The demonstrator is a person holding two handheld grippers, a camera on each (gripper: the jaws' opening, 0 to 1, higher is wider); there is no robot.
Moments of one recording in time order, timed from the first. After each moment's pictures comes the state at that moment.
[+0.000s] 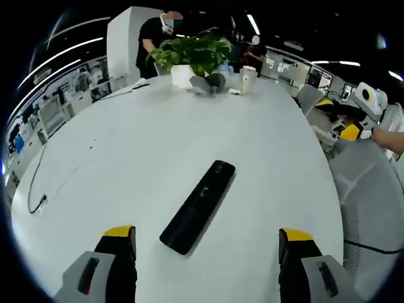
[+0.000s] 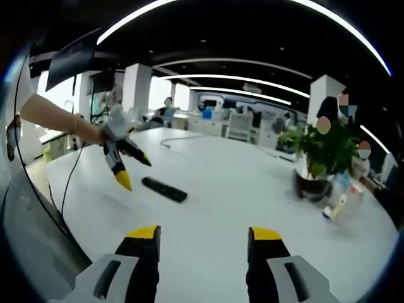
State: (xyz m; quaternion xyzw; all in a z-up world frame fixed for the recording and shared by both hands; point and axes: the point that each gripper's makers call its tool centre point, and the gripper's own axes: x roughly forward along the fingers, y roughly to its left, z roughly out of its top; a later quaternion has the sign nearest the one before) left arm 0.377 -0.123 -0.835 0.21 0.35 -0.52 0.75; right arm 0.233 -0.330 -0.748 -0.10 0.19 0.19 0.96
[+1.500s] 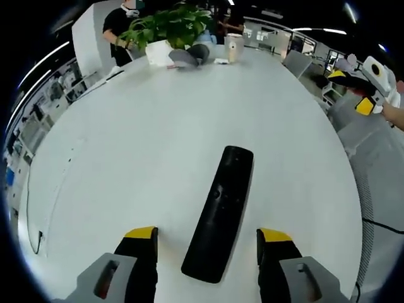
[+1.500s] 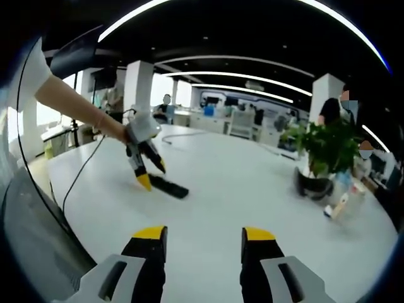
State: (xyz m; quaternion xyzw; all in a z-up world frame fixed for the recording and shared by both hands) left arm 0.409 -0.140 -0.865 0.29 0.38 -0.54 0.69; right arm 0.232 -0.330 -0.753 -0.11 0.20 0.20 0.95
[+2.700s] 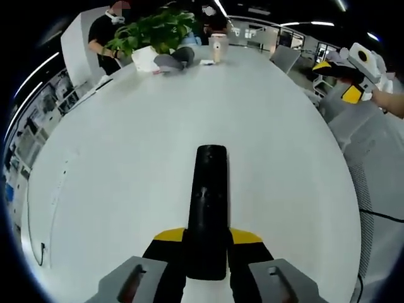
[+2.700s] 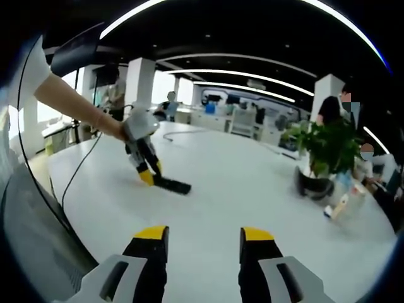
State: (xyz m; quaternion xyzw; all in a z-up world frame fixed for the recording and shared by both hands) left arm 0.391 -0.144 -0.863 0.31 0.37 -0.56 0.67; right arm 0.231 -0.330 -0.755 -0.11 0.21 0.20 0.95
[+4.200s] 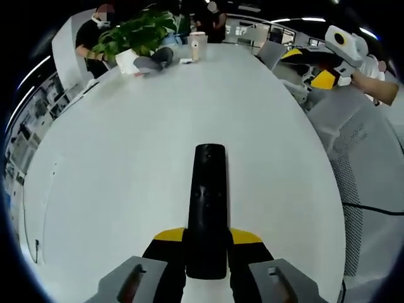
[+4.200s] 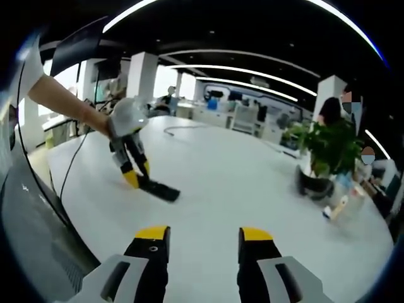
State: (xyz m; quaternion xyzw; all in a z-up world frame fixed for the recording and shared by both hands) left arm 0.336 -0.141 -0.862 0.32 0.37 -0.58 0.65; right arm 0.229 -0.331 -0.760 -0.13 0.22 0.20 0.95
